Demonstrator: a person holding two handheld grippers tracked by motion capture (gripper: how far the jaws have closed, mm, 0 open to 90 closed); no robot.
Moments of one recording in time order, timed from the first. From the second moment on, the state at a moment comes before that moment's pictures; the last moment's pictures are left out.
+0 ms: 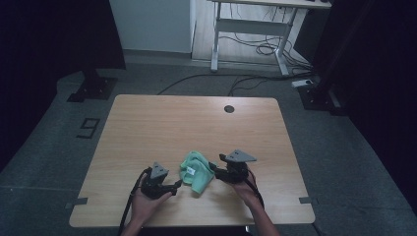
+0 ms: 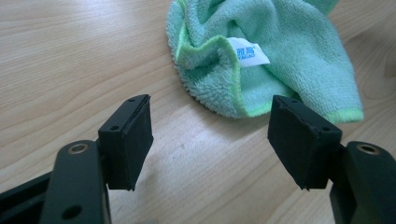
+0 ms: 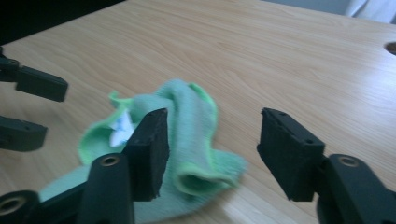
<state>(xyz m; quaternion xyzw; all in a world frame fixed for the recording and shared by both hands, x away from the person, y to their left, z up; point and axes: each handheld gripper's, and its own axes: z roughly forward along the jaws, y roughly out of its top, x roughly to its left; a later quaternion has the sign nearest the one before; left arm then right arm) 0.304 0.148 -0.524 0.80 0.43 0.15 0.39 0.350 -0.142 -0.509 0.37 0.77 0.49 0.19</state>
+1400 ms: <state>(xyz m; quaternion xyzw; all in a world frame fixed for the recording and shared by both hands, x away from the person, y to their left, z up) 0.331 0.119 -0.535 0.82 0.41 0.14 0.38 0.361 -0.143 -0.529 0.37 0.81 0.42 0.16</state>
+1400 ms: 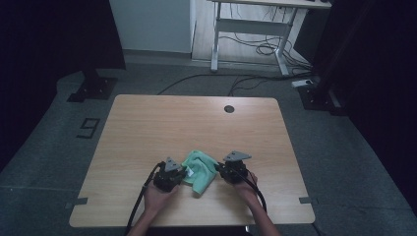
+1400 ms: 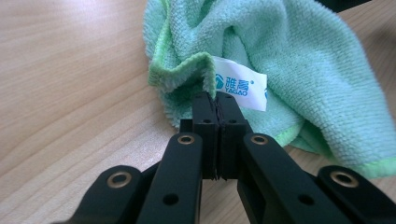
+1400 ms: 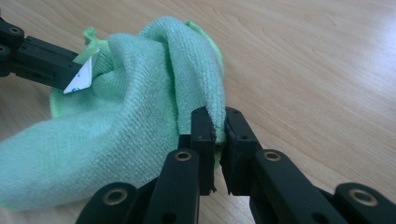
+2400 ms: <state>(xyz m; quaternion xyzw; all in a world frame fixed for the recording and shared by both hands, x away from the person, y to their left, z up) 0.295 0.156 -0.457 0.79 0.35 0.14 0.49 0.291 -0.190 -0.451 0.34 0.76 0.50 0.23</state>
